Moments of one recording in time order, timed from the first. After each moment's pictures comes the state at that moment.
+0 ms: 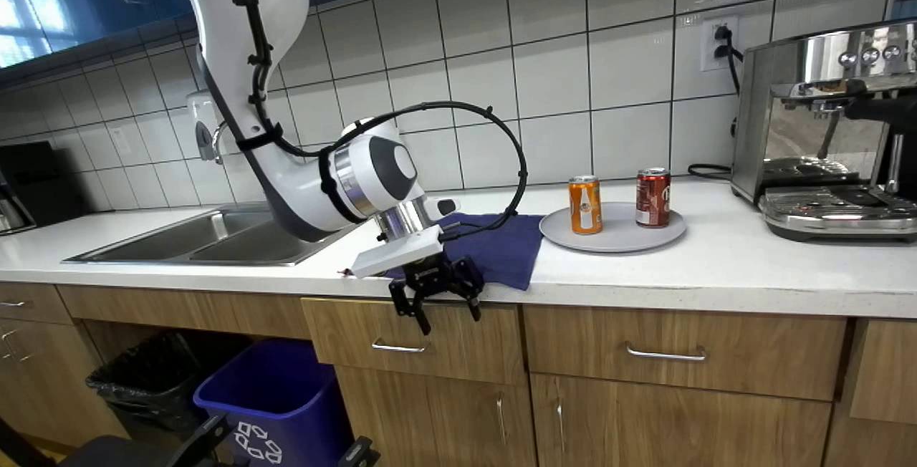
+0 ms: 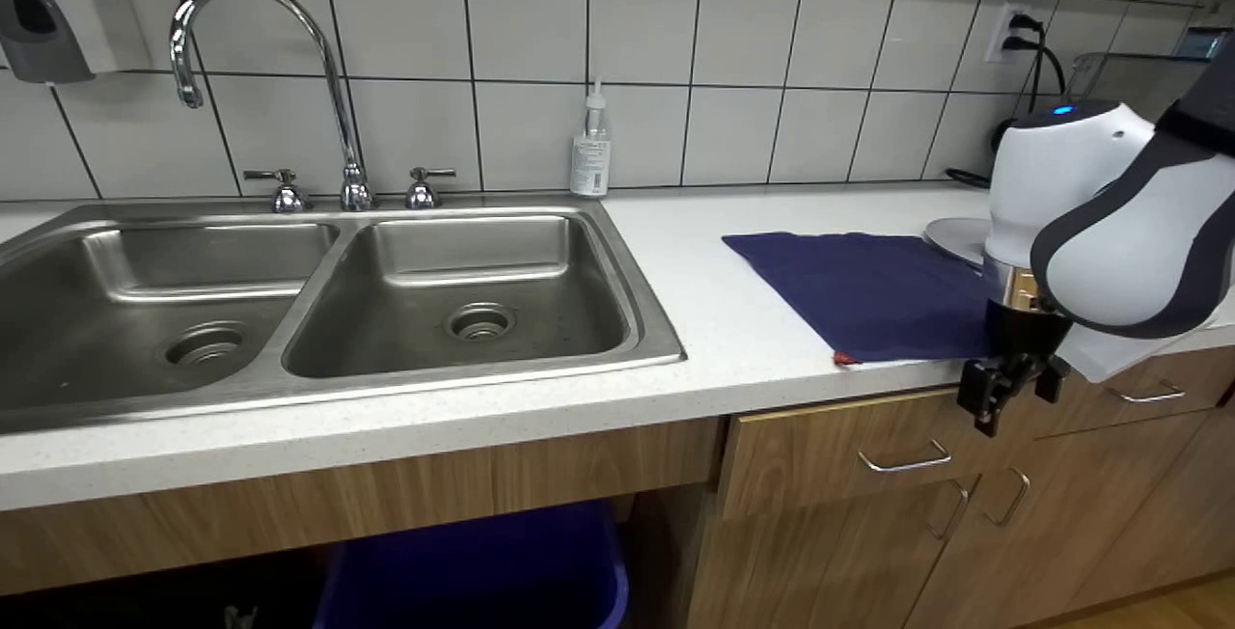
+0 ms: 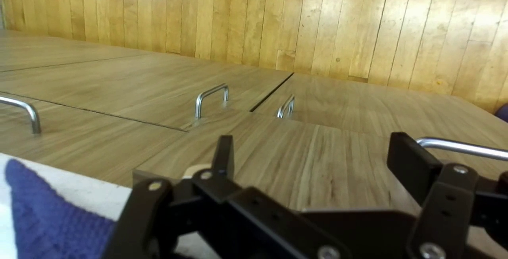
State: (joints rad) arm 0.19 0.50 -0.35 -2.37 -0.42 2.81 0.10
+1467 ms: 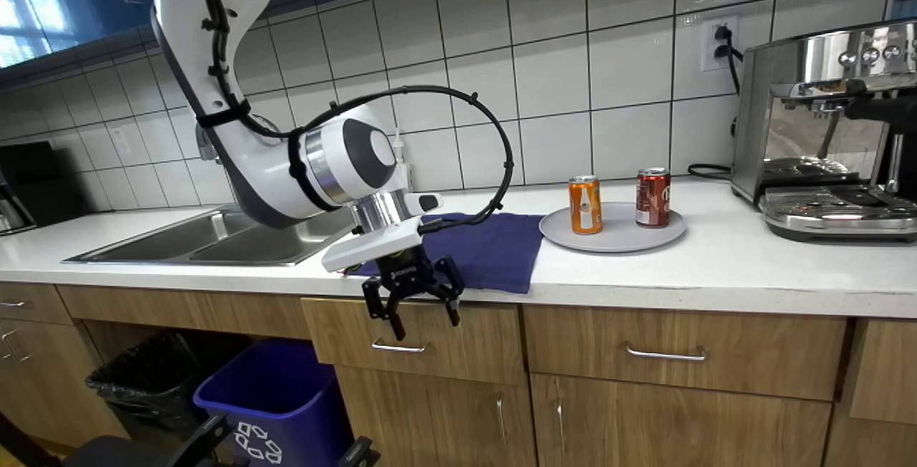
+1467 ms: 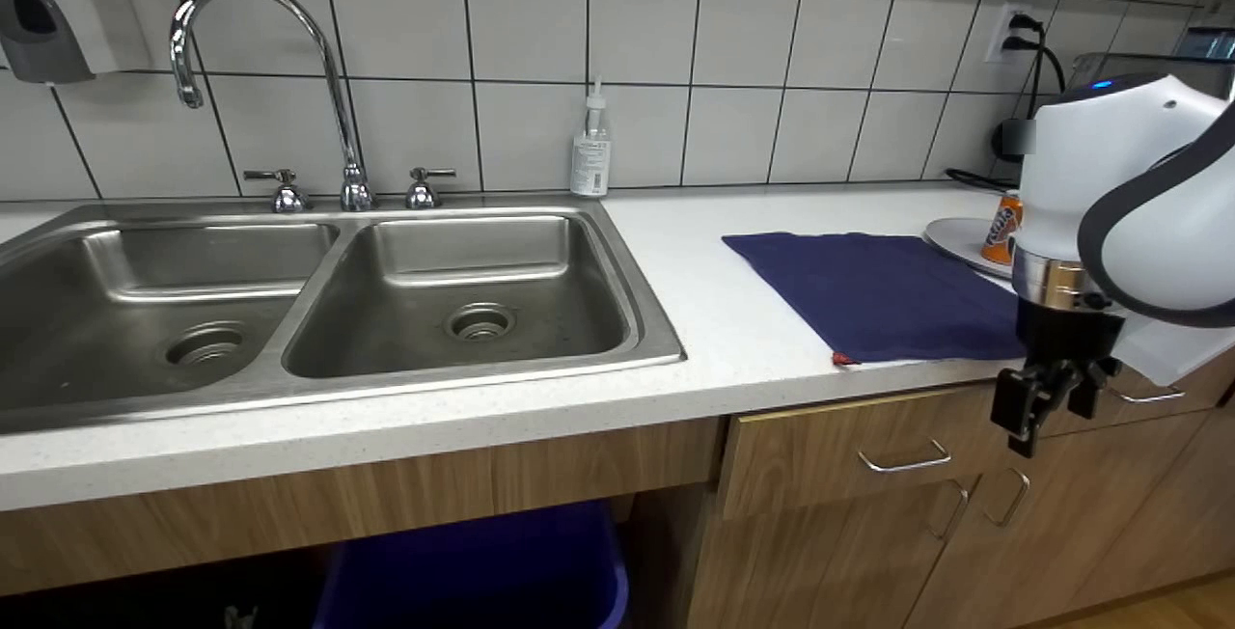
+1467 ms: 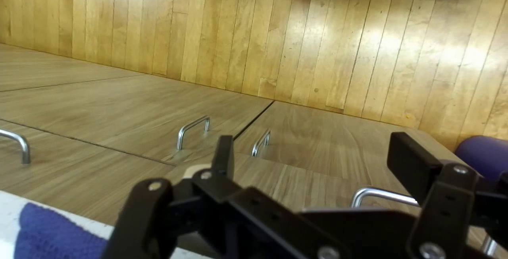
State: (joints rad) arm 0.17 0.36 -0.31 -2.50 -0.44 2.74 0.05
